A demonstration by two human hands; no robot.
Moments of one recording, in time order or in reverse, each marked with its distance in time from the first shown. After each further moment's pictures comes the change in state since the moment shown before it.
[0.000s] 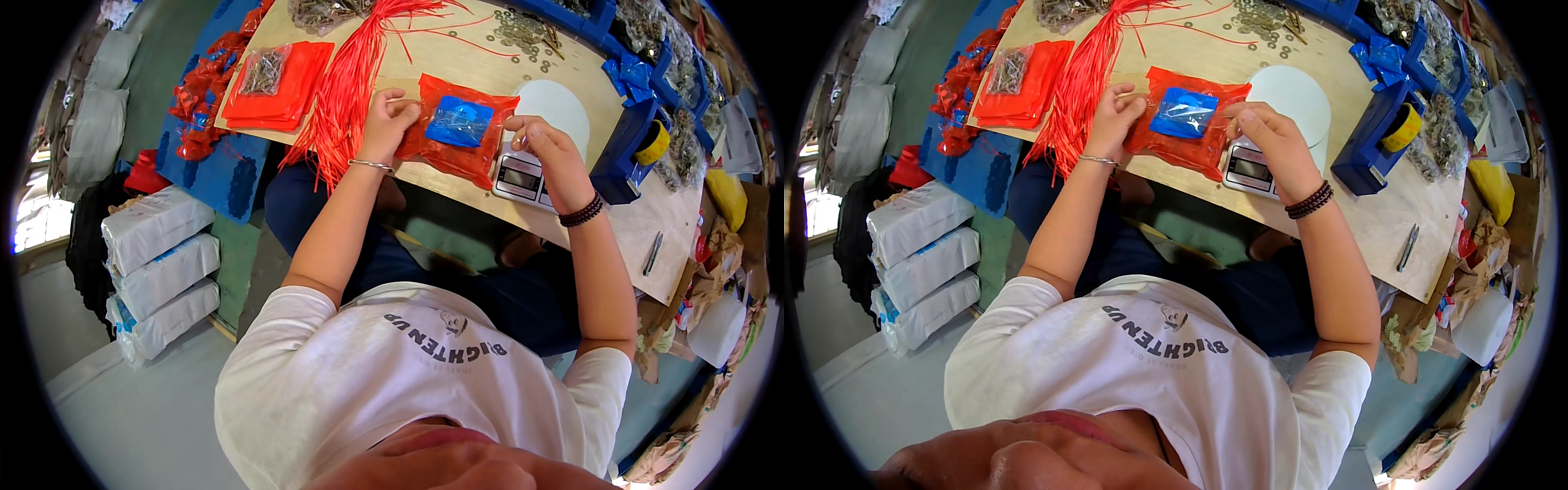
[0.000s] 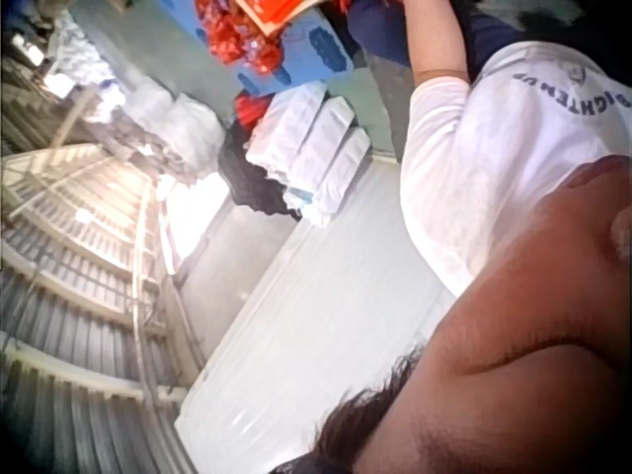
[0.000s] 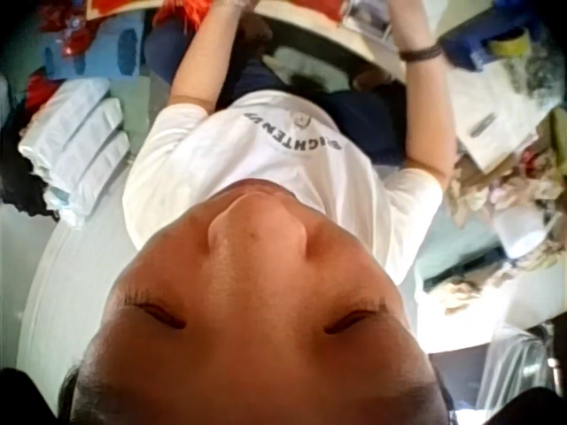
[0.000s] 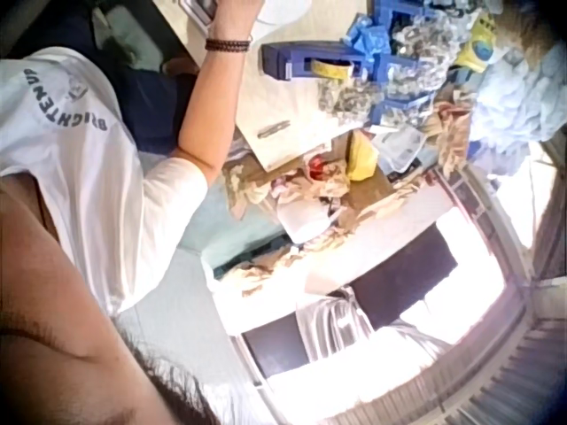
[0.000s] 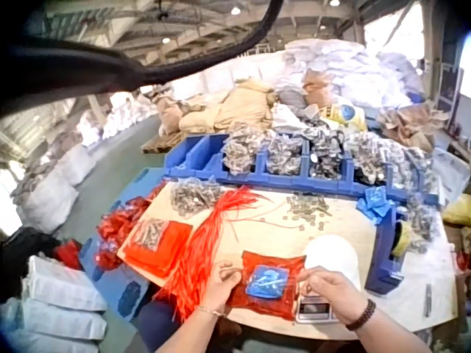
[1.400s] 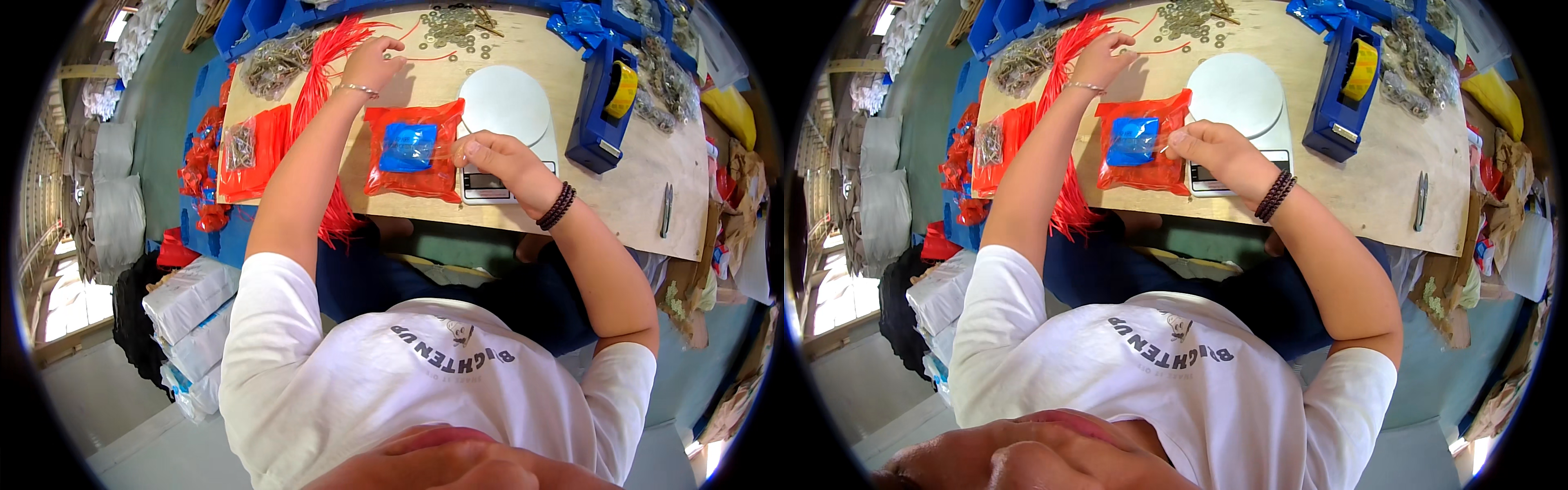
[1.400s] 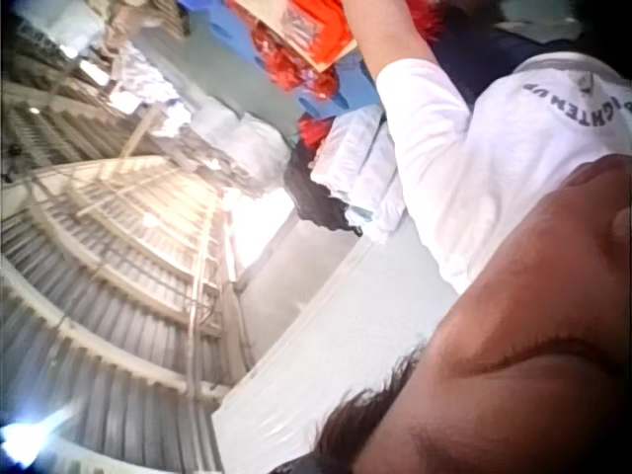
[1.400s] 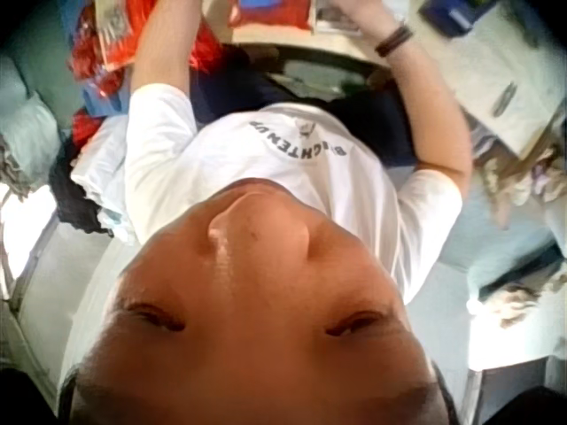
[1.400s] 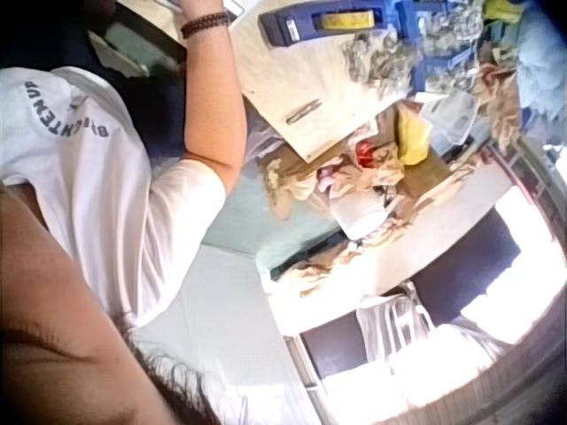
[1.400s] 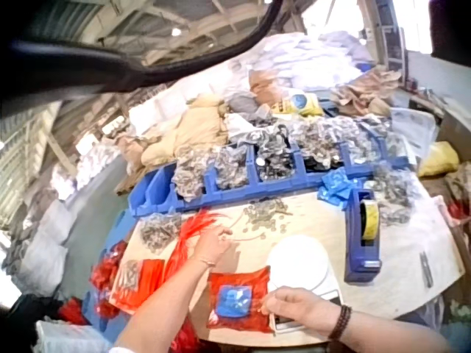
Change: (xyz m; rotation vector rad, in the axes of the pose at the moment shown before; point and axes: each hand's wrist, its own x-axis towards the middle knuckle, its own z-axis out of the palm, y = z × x) left_hand 0.152 0.058 0.086 1.159 -0.400 0.620; right_hand -0.014 0.009 -0.012 0.159 -0.036 0.111
